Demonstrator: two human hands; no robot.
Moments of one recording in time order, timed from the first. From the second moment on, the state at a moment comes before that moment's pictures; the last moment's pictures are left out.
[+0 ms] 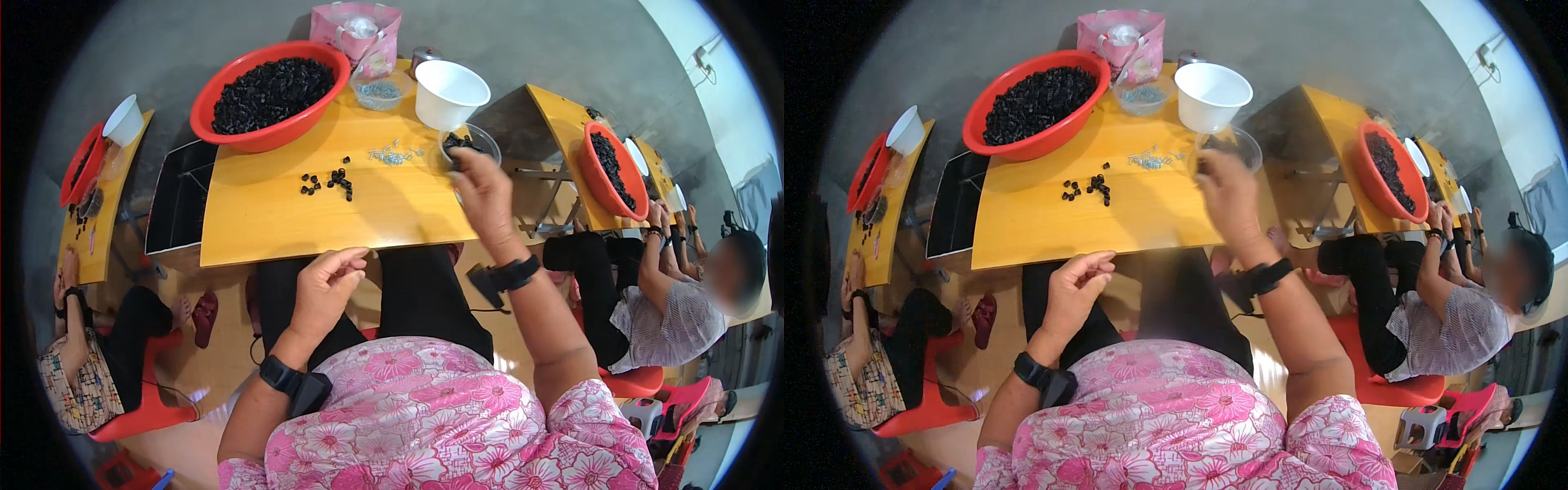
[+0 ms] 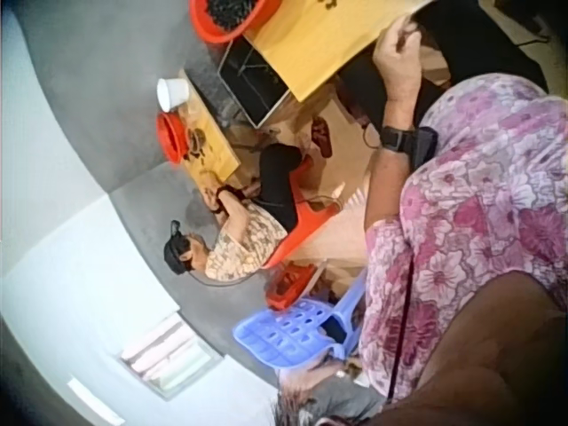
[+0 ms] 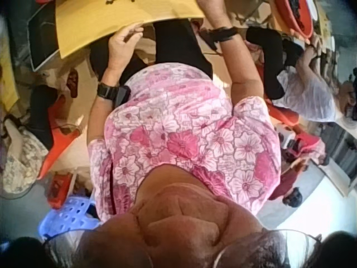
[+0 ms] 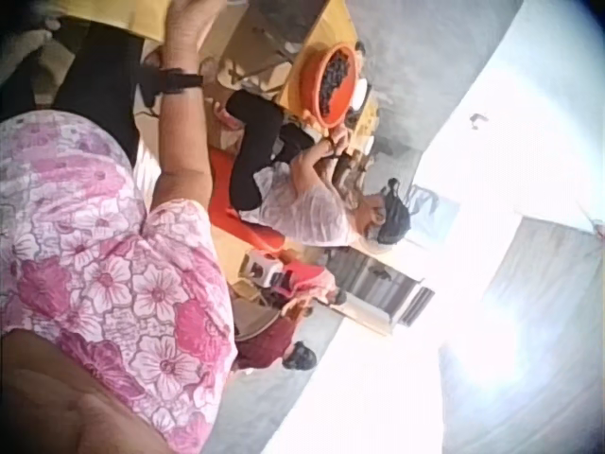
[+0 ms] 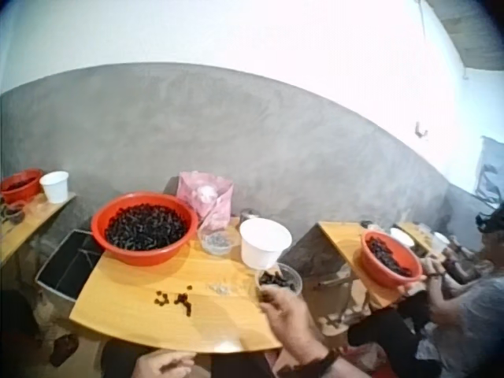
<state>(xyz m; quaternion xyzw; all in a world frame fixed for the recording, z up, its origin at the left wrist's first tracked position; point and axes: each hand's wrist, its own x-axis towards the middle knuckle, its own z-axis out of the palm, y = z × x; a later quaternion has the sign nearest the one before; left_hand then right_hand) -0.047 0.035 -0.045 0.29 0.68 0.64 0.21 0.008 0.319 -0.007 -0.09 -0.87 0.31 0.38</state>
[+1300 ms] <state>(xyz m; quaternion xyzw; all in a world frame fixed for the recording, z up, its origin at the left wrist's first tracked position) -0.117 0.049 -0.072 0.37 0.74 0.55 0.11 -0.141 0.269 -0.066 0.00 -0.93 0.34 0.12</state>
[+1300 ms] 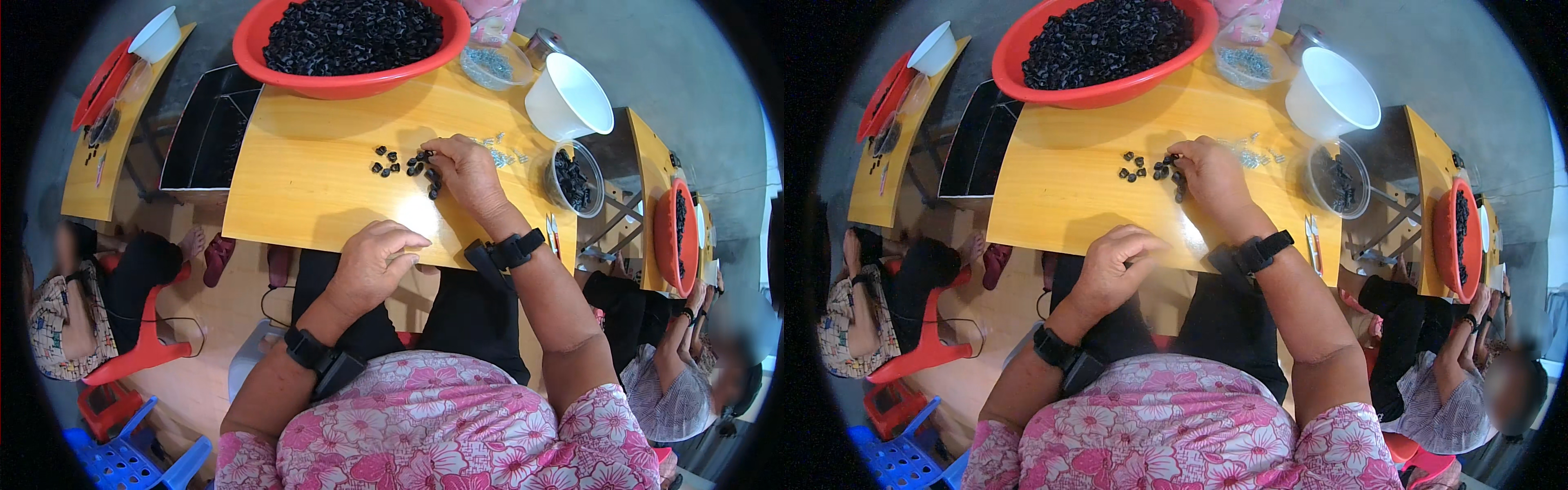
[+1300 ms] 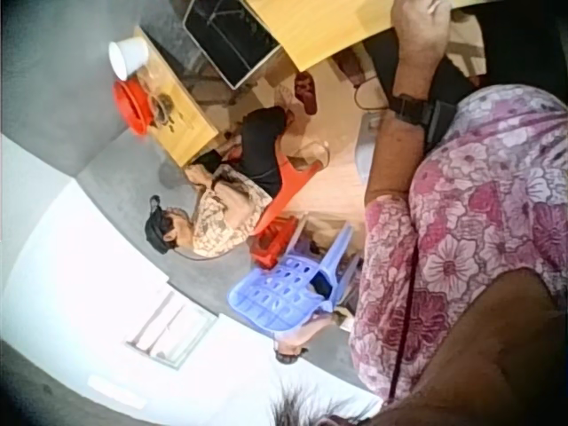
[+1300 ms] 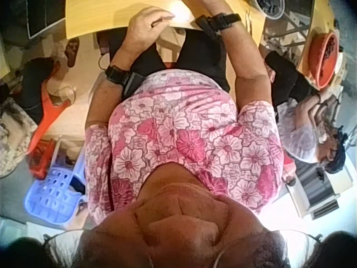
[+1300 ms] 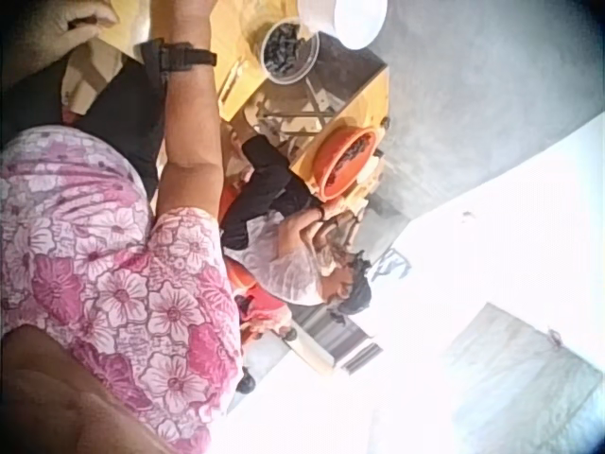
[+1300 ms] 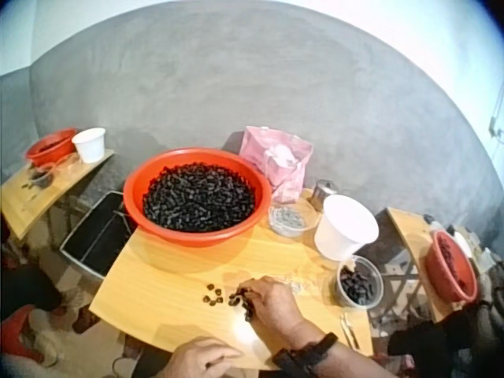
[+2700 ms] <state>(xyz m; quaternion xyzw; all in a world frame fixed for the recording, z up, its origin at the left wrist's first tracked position) -0.087 0.044 -0.086 0.23 0.58 0.71 0.34 -0.058 0.319 -0.062 -0.16 -0.94 0.19 0.25</state>
